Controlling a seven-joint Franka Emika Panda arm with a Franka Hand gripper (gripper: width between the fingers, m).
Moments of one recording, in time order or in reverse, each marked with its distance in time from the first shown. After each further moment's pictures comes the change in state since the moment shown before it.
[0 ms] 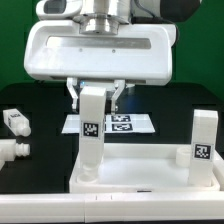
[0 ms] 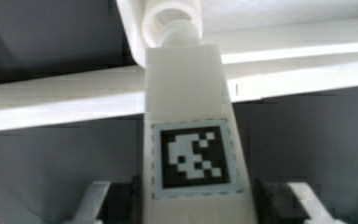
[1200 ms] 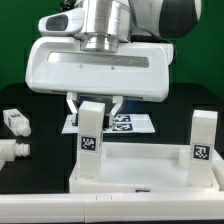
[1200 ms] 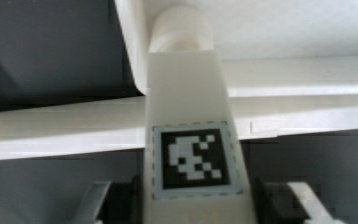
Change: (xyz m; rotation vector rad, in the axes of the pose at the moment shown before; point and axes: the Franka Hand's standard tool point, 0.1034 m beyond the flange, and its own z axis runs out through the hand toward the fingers) arm -0.015 0.003 0.014 -0.023 -0.007 -0.009
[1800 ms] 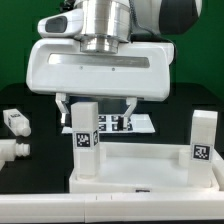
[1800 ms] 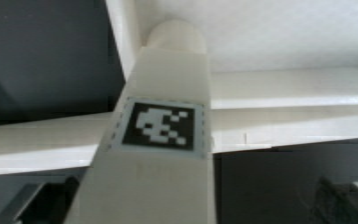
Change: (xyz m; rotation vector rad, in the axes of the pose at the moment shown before) arm 0.005 0.002 -0.007 0.037 -0.080 0.026
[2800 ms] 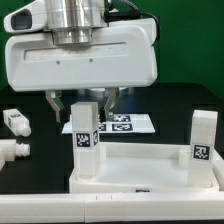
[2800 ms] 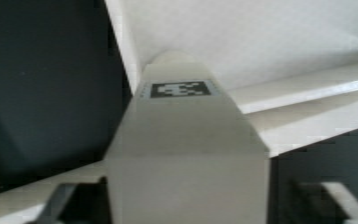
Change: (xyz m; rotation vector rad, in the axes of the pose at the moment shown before) arm 0.010 0.010 0.001 0.065 -0.275 0.197
